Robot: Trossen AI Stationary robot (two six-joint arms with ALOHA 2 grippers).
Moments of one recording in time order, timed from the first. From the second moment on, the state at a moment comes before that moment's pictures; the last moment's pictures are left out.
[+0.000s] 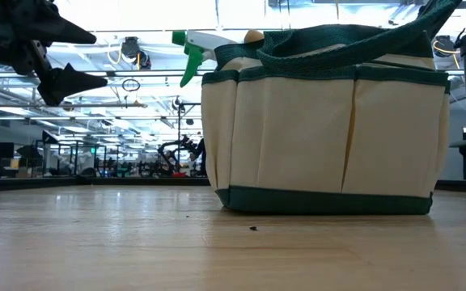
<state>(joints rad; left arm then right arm) -0.44 0.48 0.16 0.19 -0.55 -0.51 -0.52 1.49 0.56 -0.19 0.01 -0.06</state>
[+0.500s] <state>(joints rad) -0.44 0.48 0.16 0.29 -0.60 -0.61 -0.47 1.38 0.67 -0.44 0.21 -0.08</state>
